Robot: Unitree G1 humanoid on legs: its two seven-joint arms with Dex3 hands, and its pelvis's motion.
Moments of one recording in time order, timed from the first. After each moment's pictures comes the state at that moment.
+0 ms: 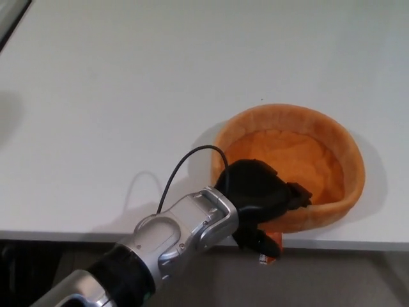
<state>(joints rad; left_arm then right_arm) -0.71 0.18 -0.79 0.55 0.96 -0.17 -0.04 0.62 -0.37 -0.21 0.49 0.27 -0.74 0.61</state>
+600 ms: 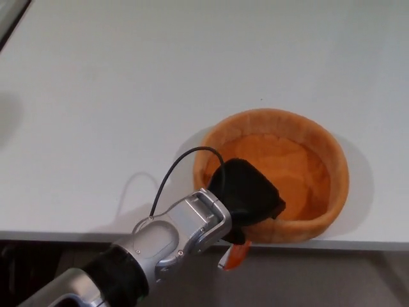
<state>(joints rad) -0.71 0.24 -0.87 0.52 1.09 -0.07 -0.02 0.64 -0.38 -0.21 0.46 0.27 -0.70 0.60</state>
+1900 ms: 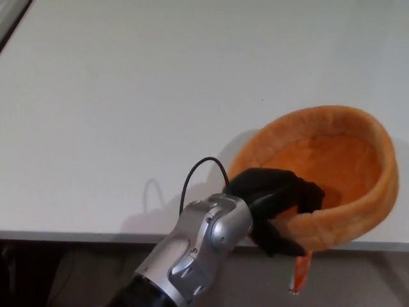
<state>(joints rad) -0.53 -0.02 -0.51 0.37 0.71 0.01 -0.31 0.63 -0.39 -0.22 0.46 0.24 -0.69 0.58</state>
